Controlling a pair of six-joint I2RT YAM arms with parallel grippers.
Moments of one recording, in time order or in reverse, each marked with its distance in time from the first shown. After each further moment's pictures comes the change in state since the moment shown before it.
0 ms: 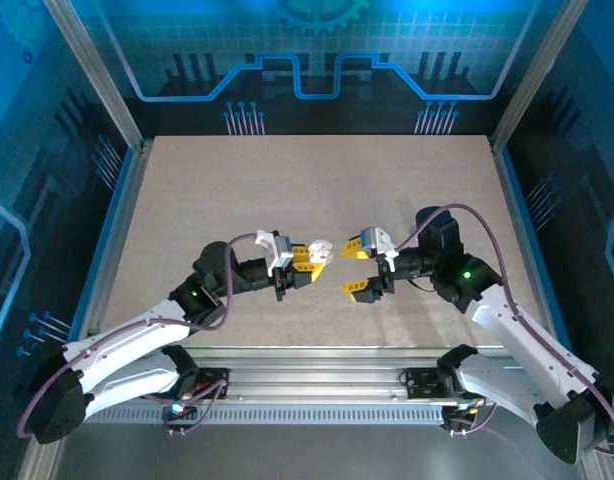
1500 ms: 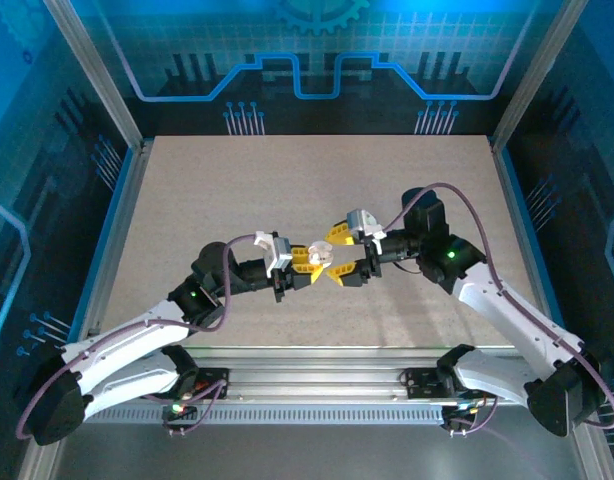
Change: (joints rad) left arm 0.000 -0.010 0.000 0.003 0.016 0.003; right arm 0.036 0.161 0.119 0.097 -0.046 0.035
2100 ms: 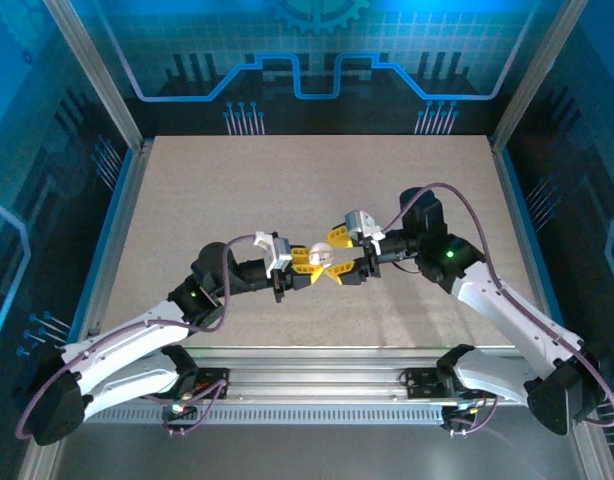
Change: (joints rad) left arm 0.000 -0.001 0.000 0.003 0.003 0.000; right arm 0.011 -0.012 0.006 -0.005 -0.006 -0.018
